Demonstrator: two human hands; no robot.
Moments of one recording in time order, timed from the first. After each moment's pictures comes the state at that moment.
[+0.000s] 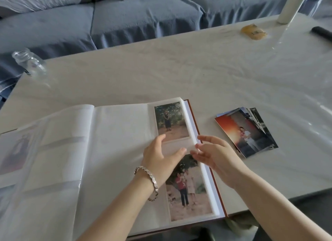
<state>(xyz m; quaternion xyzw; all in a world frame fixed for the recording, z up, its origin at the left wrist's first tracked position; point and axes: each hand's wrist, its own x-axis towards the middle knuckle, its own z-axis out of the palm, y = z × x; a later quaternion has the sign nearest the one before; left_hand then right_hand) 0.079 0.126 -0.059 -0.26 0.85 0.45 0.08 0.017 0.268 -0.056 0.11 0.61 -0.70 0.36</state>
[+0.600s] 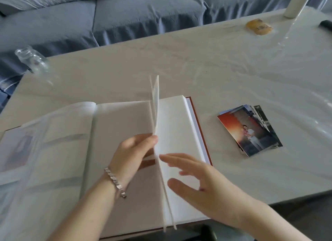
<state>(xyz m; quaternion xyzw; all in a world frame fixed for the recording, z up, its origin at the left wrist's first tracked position) 0.097 0.094 -0.030 -0.33 0.68 0.66 0.00 0.069 0.269 -0.027 -0.35 0.76 -0.46 0.30</state>
